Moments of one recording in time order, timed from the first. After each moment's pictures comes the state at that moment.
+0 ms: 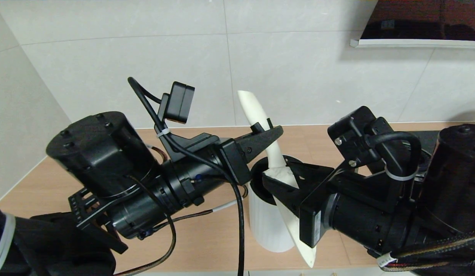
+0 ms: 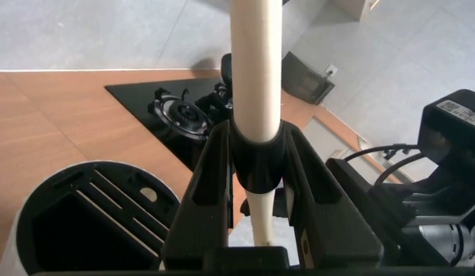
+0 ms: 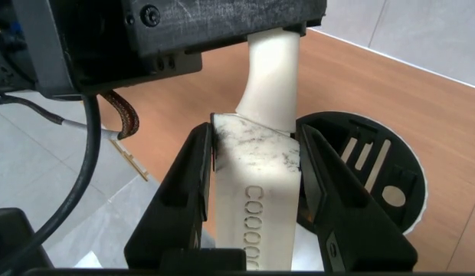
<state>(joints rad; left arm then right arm) -0.75 1.71 -0.71 -1.22 -0.25 -0.56 1.04 1.53 -0.77 -0.69 -0.29 0.02</state>
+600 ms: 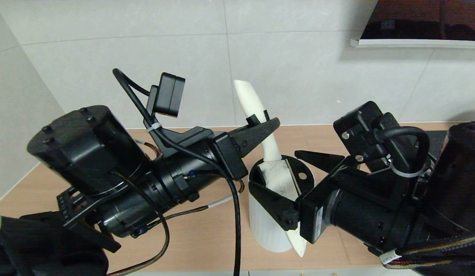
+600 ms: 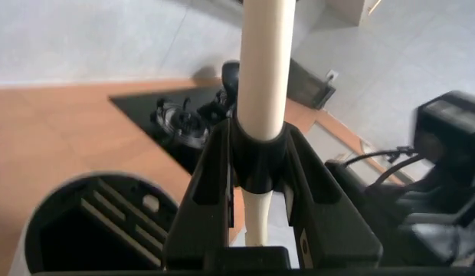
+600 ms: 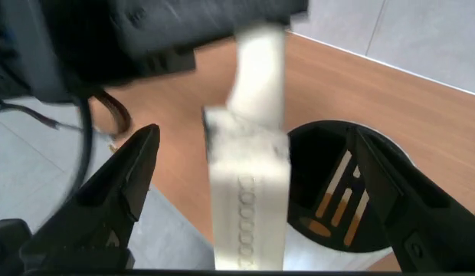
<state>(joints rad) -0.75 1.68 -0.72 -1.23 -0.25 -0.53 1.04 1.53 -0.76 -0.73 -0.29 0.02</state>
